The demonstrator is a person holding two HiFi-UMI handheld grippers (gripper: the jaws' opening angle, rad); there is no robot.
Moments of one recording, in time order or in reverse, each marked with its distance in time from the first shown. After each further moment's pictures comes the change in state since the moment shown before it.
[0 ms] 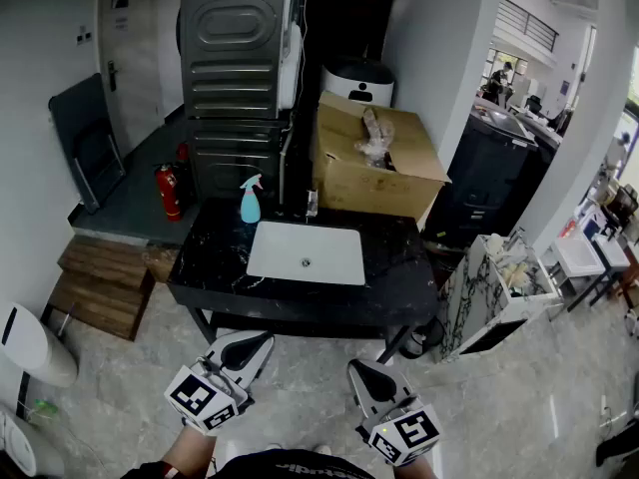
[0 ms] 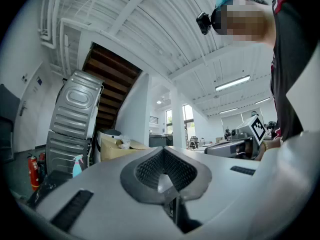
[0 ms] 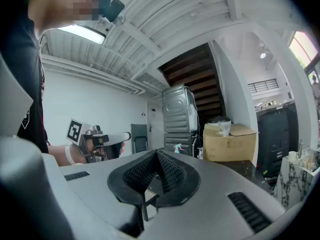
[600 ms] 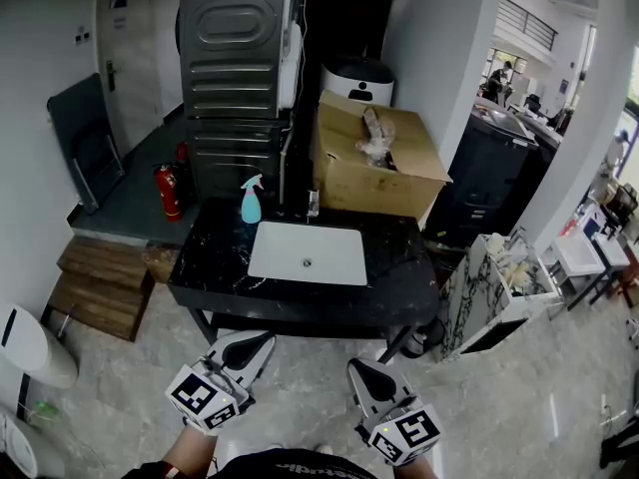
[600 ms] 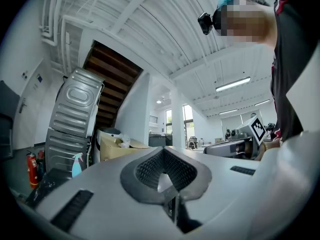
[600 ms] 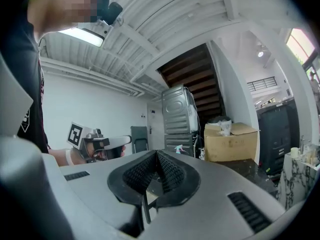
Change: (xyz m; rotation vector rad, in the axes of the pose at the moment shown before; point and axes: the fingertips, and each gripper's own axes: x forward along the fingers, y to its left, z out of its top) left arm -0.001 0.008 -0.006 -0.020 0.004 -0.005; right arm 0.009 0.004 0.000 0.023 -0.021 0.008
